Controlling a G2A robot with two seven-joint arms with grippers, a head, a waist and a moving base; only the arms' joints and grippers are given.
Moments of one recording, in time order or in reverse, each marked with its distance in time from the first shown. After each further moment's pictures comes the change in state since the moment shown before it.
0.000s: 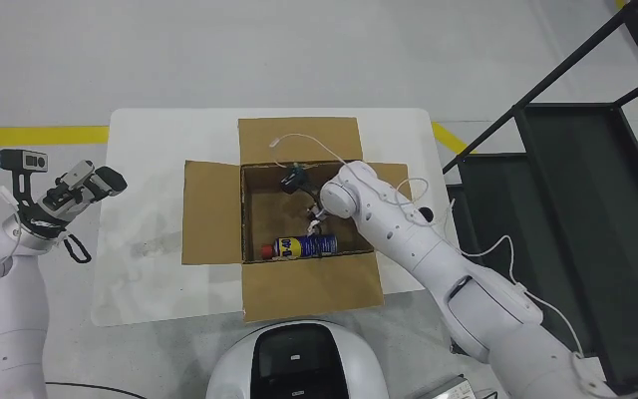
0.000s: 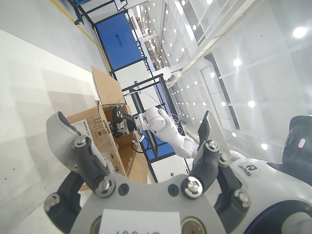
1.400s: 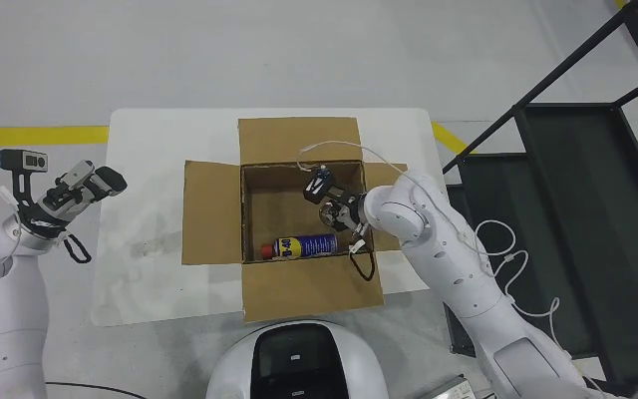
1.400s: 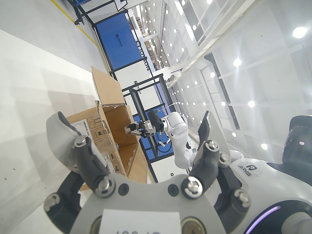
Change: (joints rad) left arm 0.000 0.000 0.000 0.000 0.000 0.000 0.000; right arm -0.360 0.179 0.383 -0.686 -0.038 -0.207 0.185
